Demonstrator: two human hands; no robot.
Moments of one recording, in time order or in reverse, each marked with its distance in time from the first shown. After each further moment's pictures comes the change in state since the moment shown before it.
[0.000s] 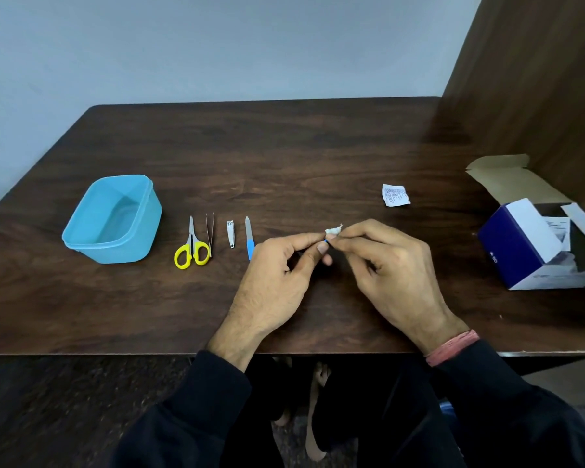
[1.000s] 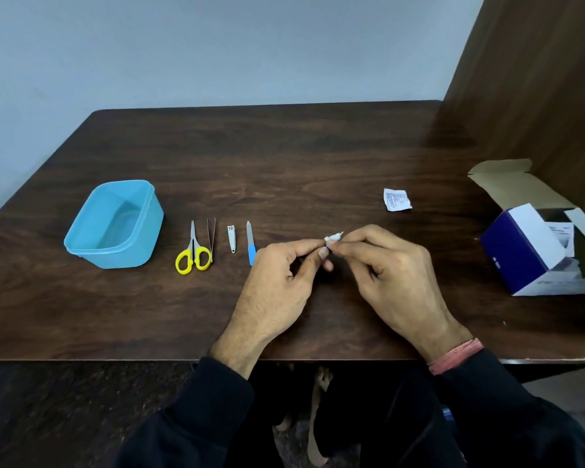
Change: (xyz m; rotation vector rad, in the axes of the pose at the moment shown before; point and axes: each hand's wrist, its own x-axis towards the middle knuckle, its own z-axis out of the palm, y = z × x) left_hand 0.002 0.005 0.001 0.026 0.022 -0.034; right_hand 0.000 0.003 0.000 0.018 -0.015 0.059
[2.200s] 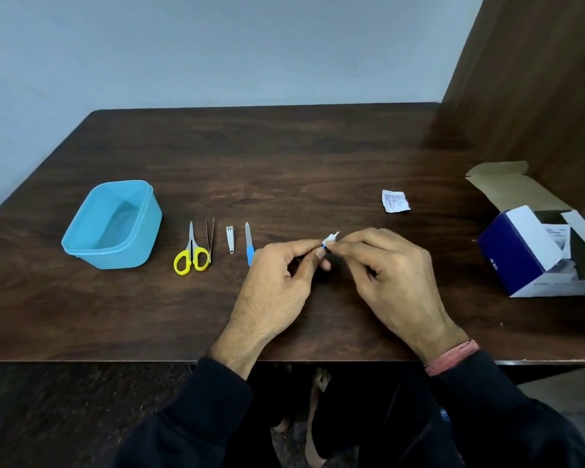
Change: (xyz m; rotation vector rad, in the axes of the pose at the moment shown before) left_hand 0.001 -0.002 0.001 0.002 0.025 0.012; right_hand -0.001 0.003 0.003 -0.076 0.010 -0.017
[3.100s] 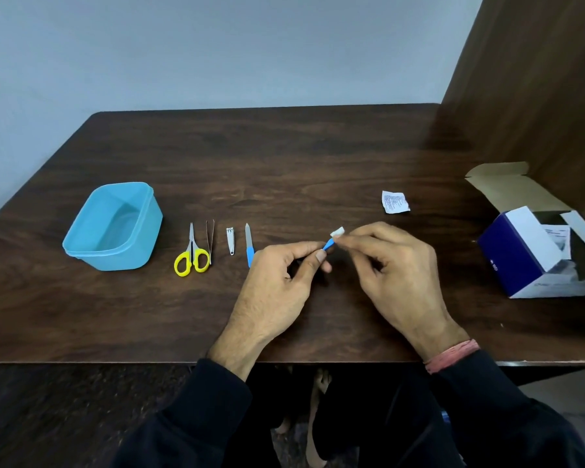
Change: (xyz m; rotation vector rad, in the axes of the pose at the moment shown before) left_hand 0.001 -0.006 0.000 0.023 -0.002 0.003; right_hand 0.003 0.000 -0.003 0.052 0.044 0.086
